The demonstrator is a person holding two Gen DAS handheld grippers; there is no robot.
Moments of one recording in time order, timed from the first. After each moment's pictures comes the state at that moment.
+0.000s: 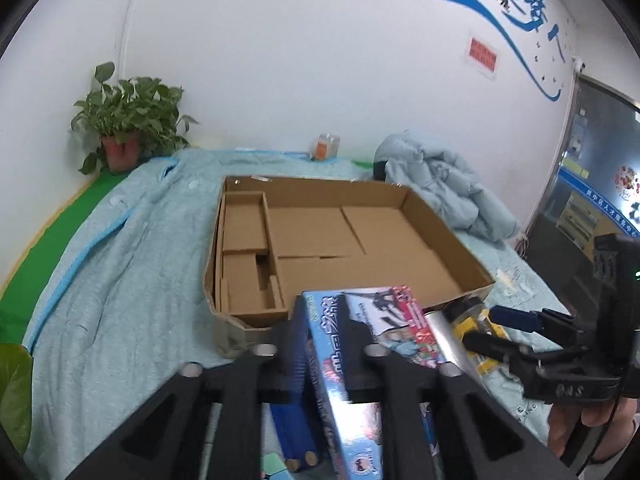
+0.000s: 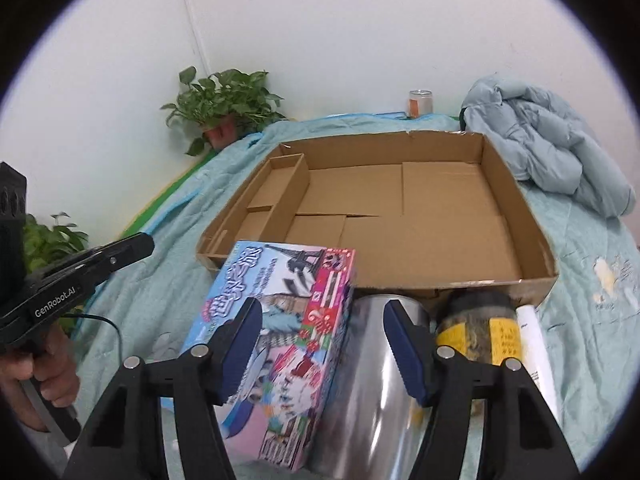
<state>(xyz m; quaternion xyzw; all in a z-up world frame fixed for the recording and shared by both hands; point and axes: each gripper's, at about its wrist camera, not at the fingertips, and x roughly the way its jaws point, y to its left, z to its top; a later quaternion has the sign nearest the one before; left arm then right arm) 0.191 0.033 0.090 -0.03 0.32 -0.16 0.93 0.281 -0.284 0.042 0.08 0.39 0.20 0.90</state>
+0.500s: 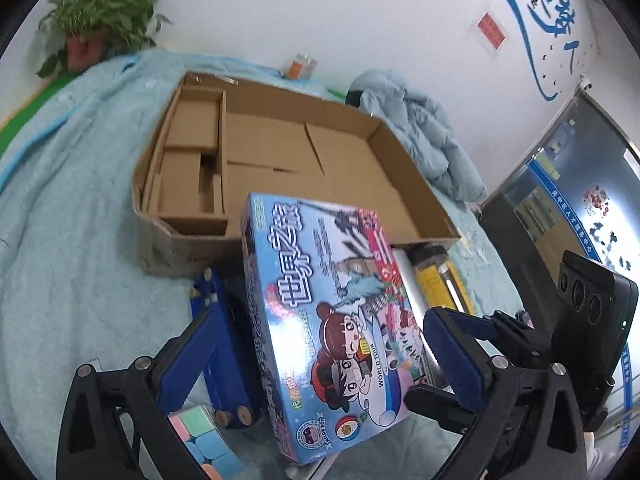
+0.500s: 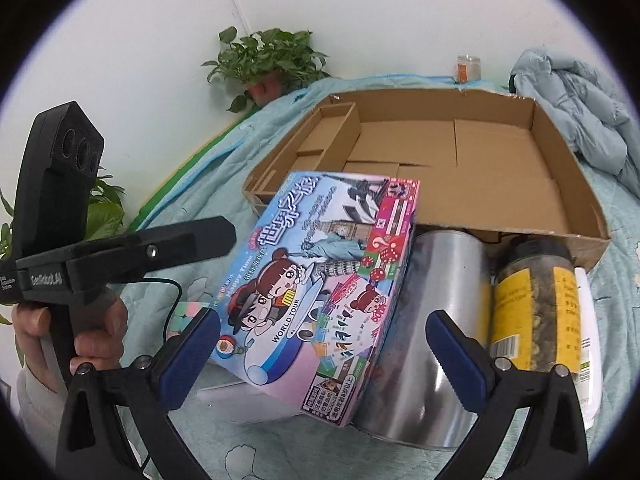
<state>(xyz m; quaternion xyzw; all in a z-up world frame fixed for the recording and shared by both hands) 0.239 0.025 0.015 -0.12 0.47 -0.24 0.84 0.273 -0.255 0.007 0.06 0.45 0.27 0.85</state>
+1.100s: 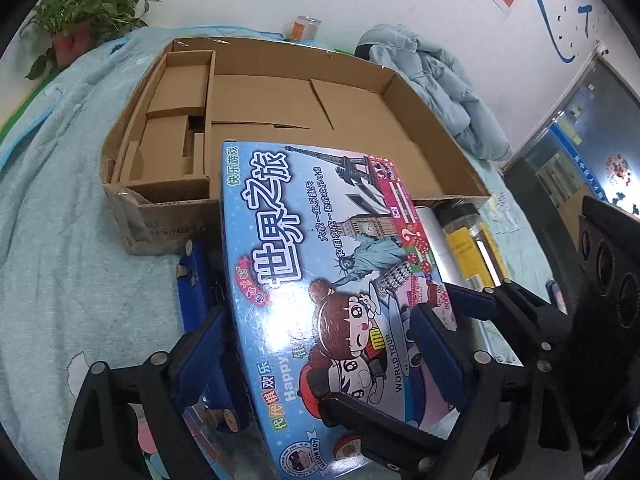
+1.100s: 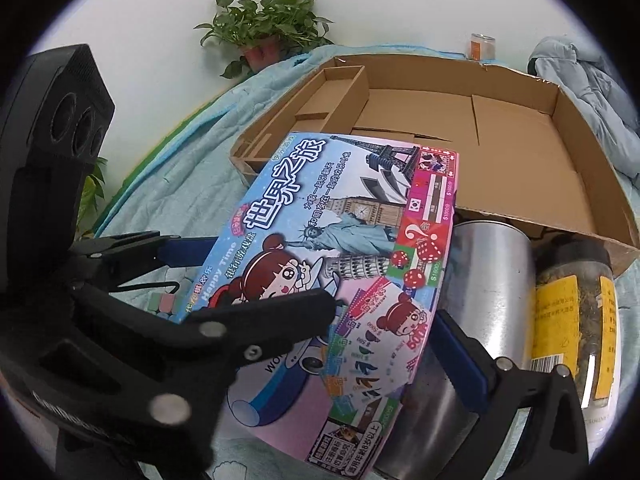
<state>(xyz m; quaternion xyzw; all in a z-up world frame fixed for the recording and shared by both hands) 0.253 -0.012 -0.018 -0.06 0.51 -0.21 0.83 0.285 -0.221 -0.014 0.02 0.48 0.25 0.84</state>
